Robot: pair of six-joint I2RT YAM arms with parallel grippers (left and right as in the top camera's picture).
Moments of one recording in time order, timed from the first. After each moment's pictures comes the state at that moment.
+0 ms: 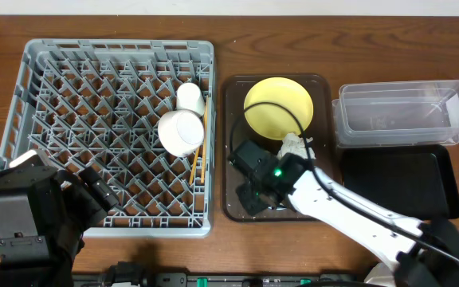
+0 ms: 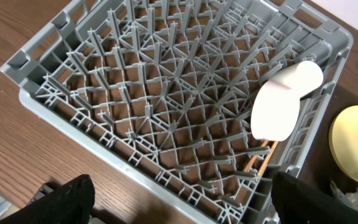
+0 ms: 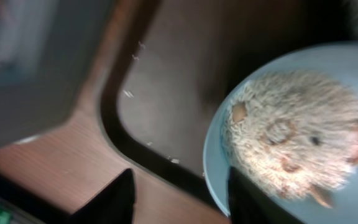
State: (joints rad) left arm 0.06 0.83 1.44 -1.50 -0.20 -0.49; right arm 0.87 1.60 1.06 -0.82 -0.07 0.38
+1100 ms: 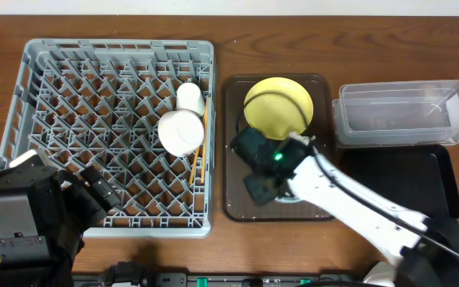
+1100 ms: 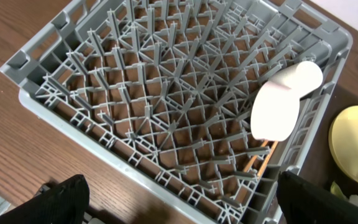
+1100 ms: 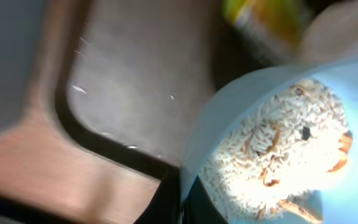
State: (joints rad) left arm 0.06 0.83 1.44 -1.49 -0.20 -0.49; right arm 0.81 1.62 1.24 -1.05 0.02 0.36
